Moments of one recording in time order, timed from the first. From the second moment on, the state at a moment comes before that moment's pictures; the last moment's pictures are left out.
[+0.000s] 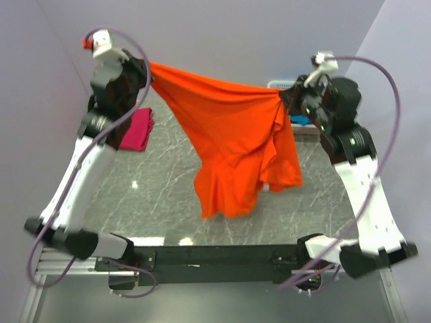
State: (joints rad) left arm -0.40 1.30 1.66 -0.23 -0.39 -0.47; right arm 0.27 1.16 1.59 -0.53 -0.09 0.19
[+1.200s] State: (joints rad) left arm -0.06 1.45 1.23 -0.70 -0.55 -0.80; right arm 0.38 1.42 1.12 -0.63 -0.15 0.31
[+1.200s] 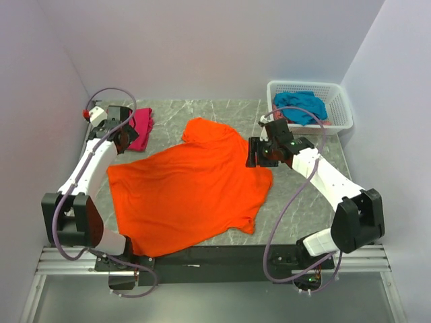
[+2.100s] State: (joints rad) left arm -0.25 1.24 0.76 -0.46 -0.15 -0.89; right arm 0.33 1.58 0.87 -0.55 0.12 0.52
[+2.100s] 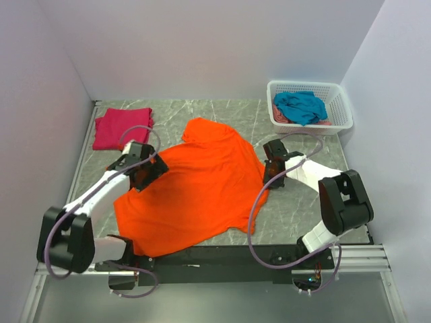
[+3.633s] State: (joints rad) left arm -0.46 1.51 1.07 -0.52 -0.30 -0.83; right arm 0.78 2.01 1.73 -0.74 0.18 0.67
